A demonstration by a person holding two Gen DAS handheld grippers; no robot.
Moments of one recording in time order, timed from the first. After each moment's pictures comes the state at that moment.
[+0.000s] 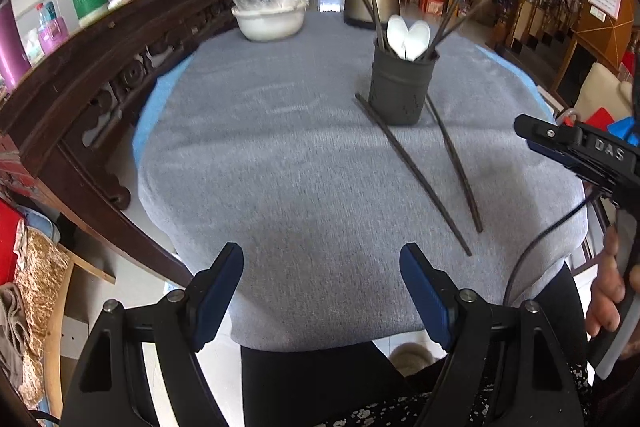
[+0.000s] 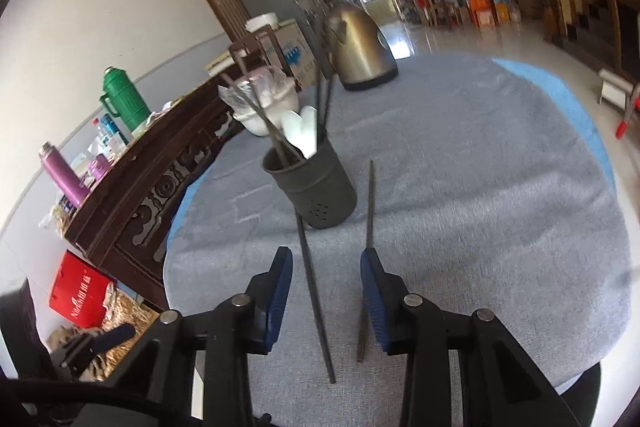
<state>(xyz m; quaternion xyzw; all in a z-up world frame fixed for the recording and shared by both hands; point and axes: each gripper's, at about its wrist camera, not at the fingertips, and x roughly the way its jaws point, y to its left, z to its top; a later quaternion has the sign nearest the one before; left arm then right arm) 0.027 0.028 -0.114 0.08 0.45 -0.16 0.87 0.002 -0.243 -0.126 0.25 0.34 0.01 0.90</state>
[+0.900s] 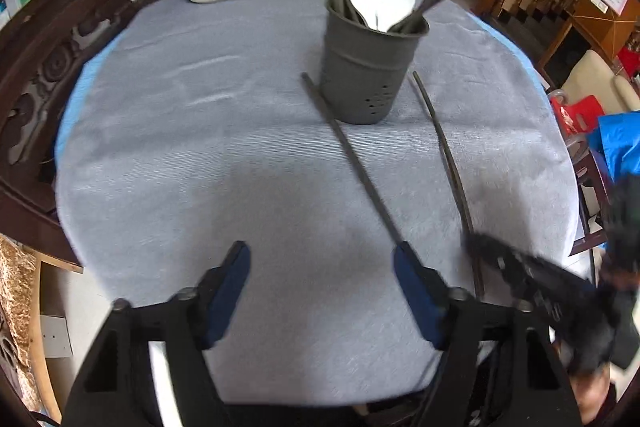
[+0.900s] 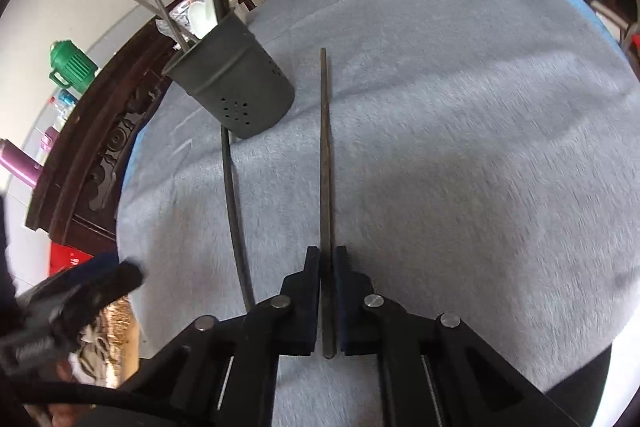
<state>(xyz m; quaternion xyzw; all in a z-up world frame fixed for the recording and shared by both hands) 0.104 -0.050 -0.146 0.07 0.53 -0.20 0.82 0.017 -0.254 -0.217 0.28 0.46 0.00 0.84</state>
